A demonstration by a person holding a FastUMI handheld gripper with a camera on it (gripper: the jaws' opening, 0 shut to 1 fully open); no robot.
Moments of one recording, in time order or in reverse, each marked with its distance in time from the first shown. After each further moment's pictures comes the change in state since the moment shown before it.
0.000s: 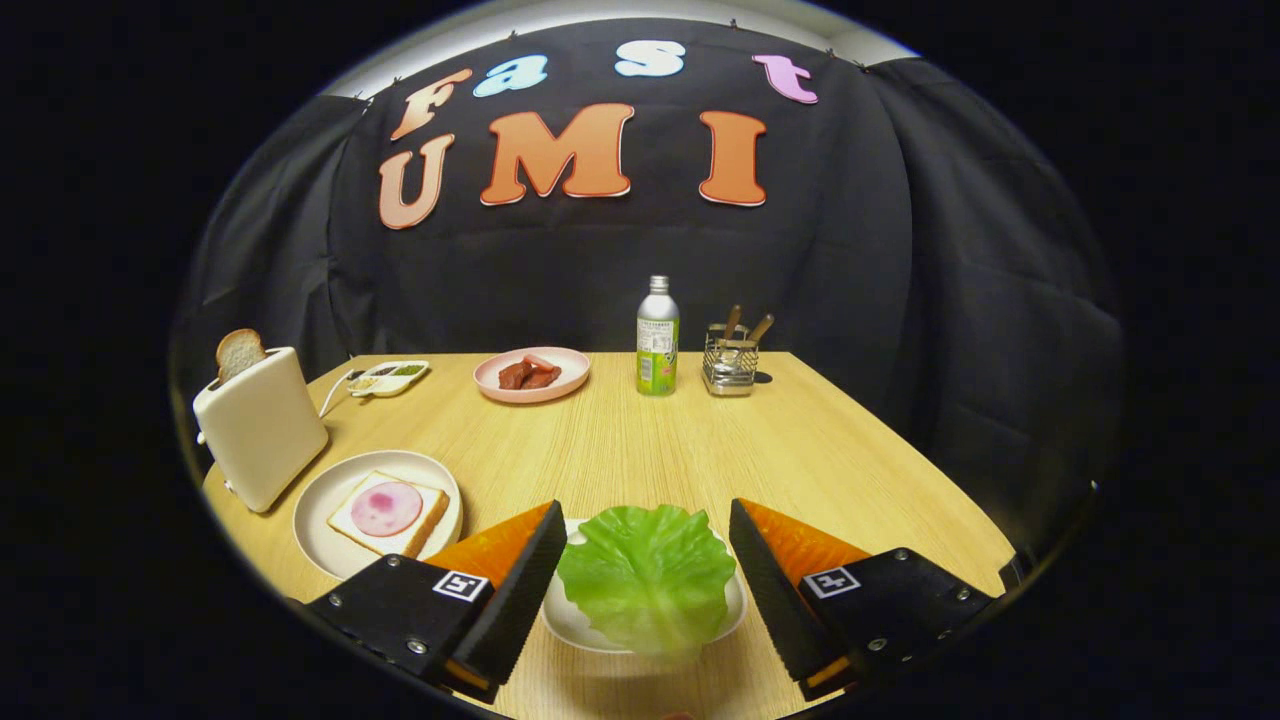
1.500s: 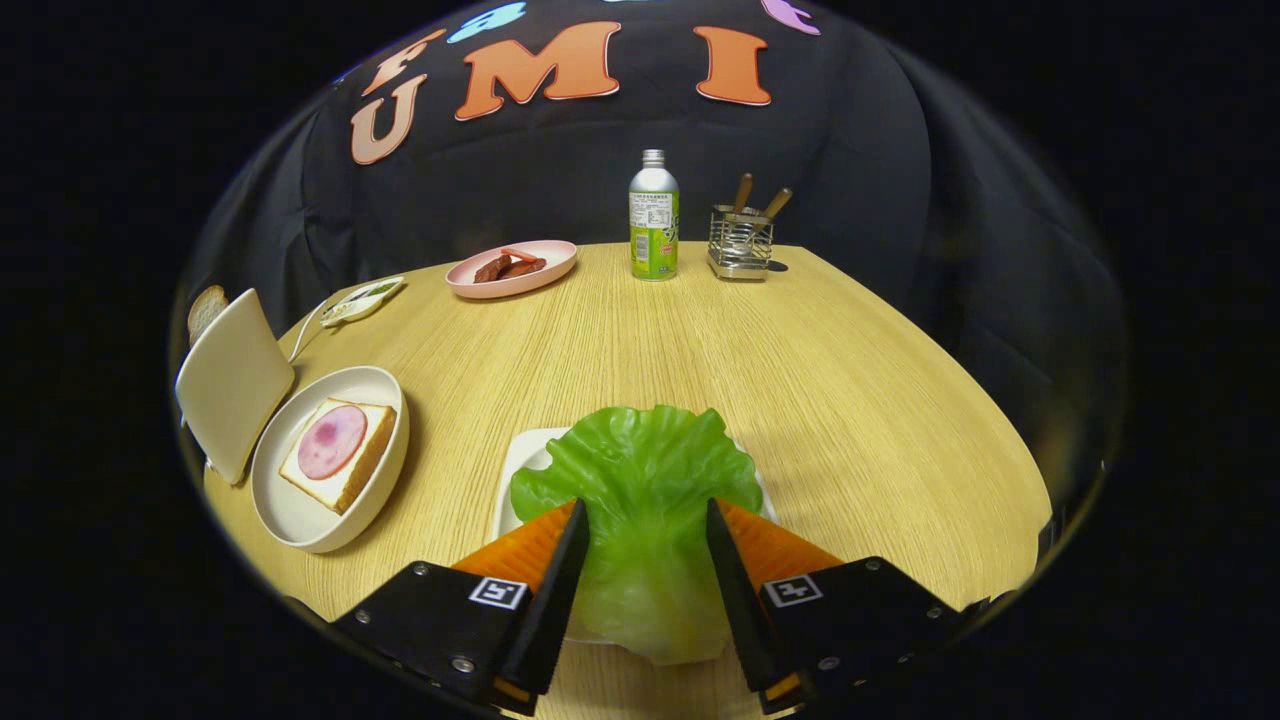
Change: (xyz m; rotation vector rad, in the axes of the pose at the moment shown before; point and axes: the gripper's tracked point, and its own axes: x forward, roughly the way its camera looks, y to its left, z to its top) arm 0.036 0.003 -0.075 0.008 0.264 0.011
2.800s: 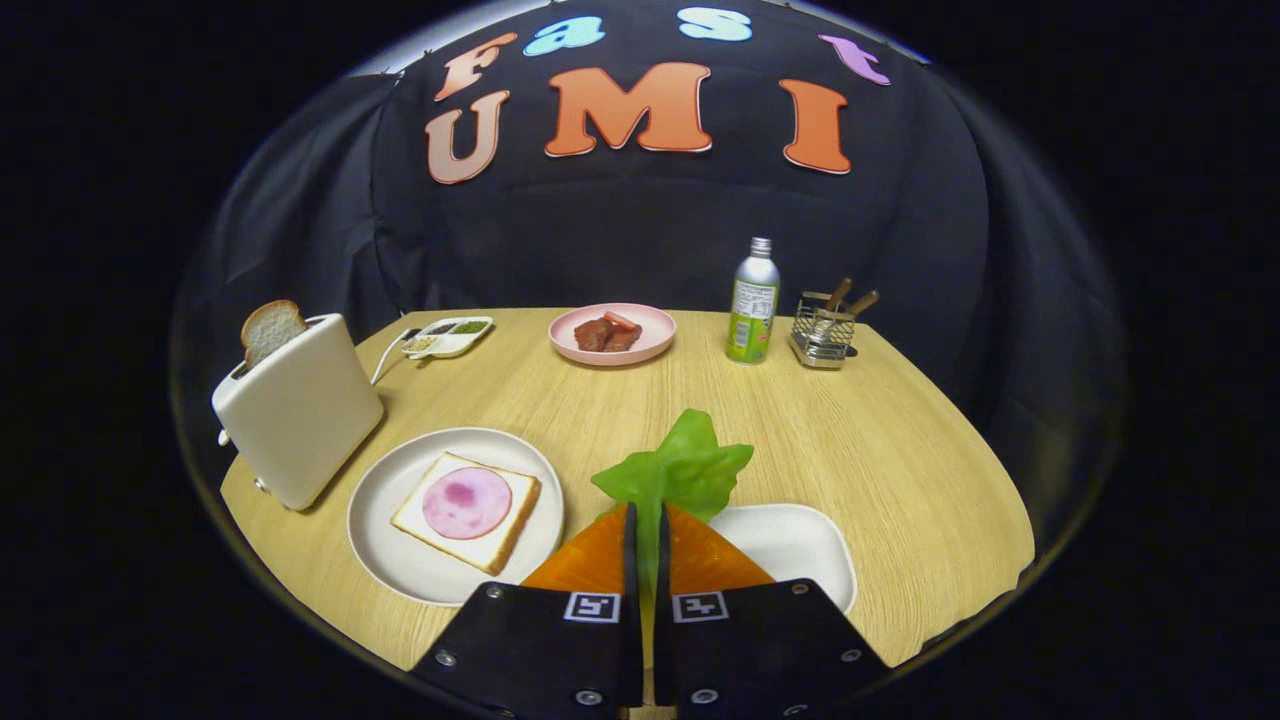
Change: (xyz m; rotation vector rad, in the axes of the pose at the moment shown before) arm -0.049 0.103 0.072 -0.089 -0.143 0.137
